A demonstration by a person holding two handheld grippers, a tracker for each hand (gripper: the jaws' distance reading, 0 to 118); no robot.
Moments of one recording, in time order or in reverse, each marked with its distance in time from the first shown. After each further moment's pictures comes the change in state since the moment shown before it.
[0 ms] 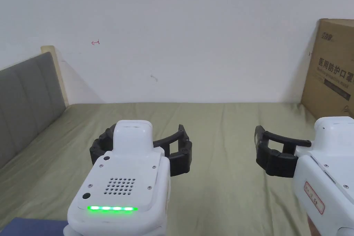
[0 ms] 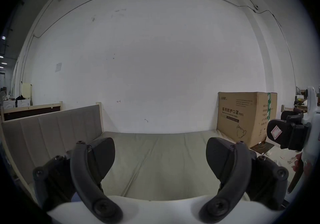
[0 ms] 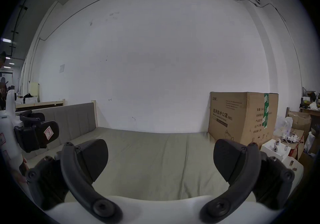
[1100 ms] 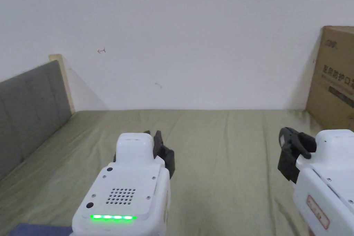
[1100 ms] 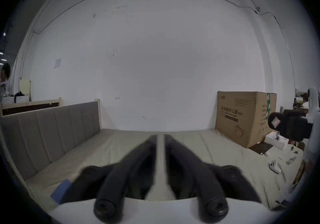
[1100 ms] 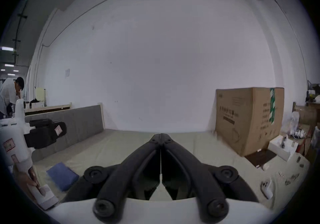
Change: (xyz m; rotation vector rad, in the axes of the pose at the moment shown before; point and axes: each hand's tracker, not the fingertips) left arm 0.001 -0.011 -0.002 -0.003 -0.001 0.016; right arm 0.007 -0.002 0.004 0.029 0.068 -0.037
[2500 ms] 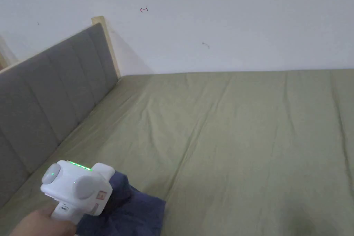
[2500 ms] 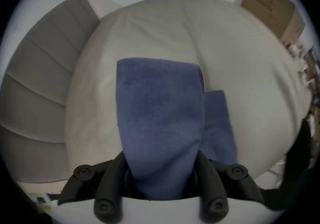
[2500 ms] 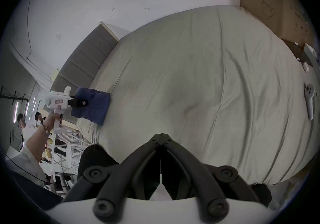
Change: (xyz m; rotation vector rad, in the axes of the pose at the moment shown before) left arm -0.276 -0.144 -0.107 -1.212 0.045 -0.306; right arm 0.033 -0.126 -0.012 -1.055 0.272 -0.353
